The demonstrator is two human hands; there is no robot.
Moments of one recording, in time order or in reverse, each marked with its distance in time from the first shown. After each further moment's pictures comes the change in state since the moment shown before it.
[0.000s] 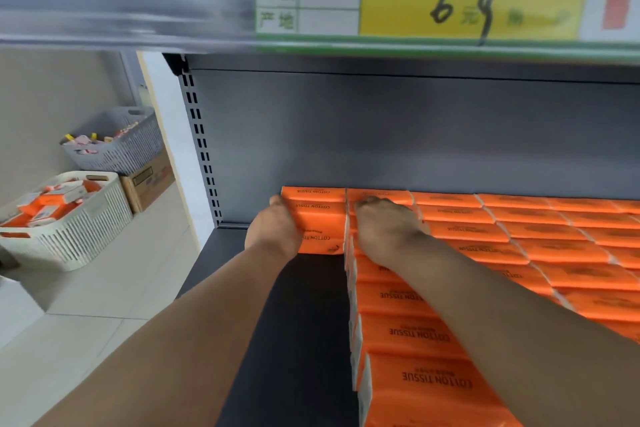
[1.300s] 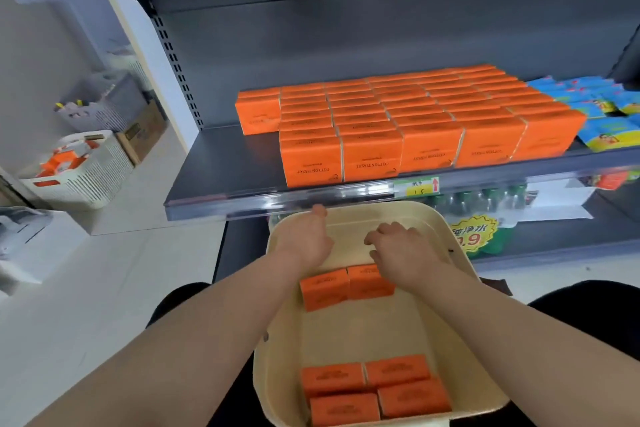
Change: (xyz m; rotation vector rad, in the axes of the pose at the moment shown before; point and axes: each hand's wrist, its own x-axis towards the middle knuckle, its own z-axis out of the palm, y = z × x) left_hand -0.354 0.019 0.016 0.219 -0.318 0.336; right_hand -0.371 0.055 0.071 0.078 -0.124 -0.031
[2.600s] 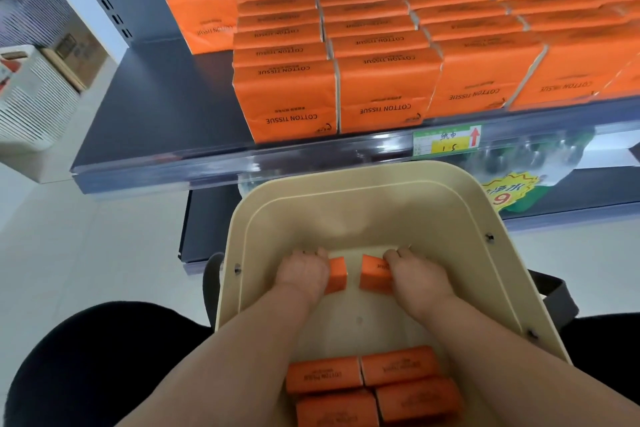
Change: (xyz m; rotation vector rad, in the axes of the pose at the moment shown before) left_hand 0.024 -0.019 0.165 0.511 -0.488 0.130; right_hand 0.009 0.037 0.146 0.061 -0.410 0.243
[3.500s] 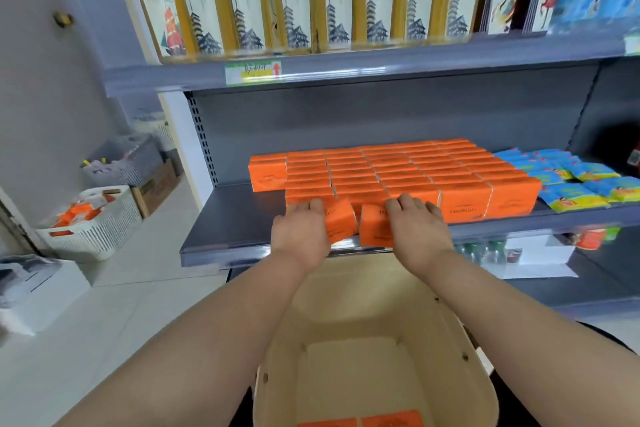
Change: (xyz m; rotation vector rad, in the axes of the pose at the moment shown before) left_hand -0.151 -0.025 -0.188 -0.158 0.805 -0.182; right_hand -0.128 -0.010 -0.201 -0.079 0.729 -0.009
